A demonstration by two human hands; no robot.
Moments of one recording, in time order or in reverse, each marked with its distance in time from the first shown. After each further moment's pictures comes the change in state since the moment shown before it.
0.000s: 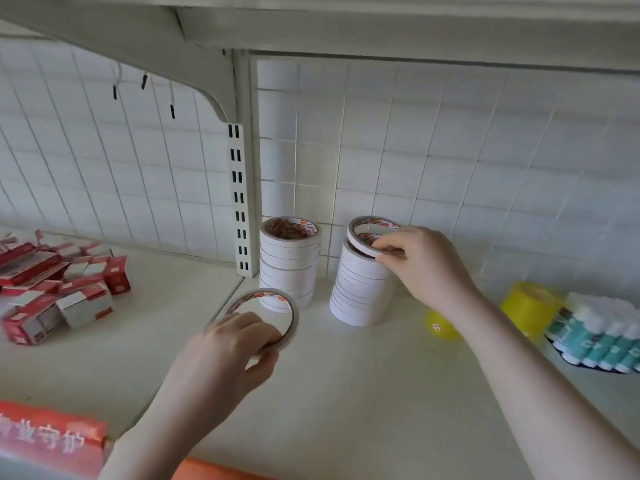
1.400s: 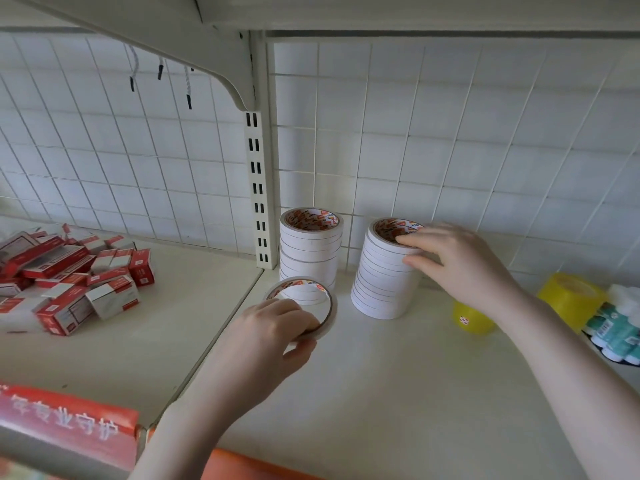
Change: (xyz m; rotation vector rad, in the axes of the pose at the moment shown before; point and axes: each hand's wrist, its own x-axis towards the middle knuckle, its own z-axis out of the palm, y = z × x) left_hand 0.014 0.004 0.003 -0.028 -0.038 0.087; right_hand -0.002 0.031 0.013 -0.049 0.005 -0.210
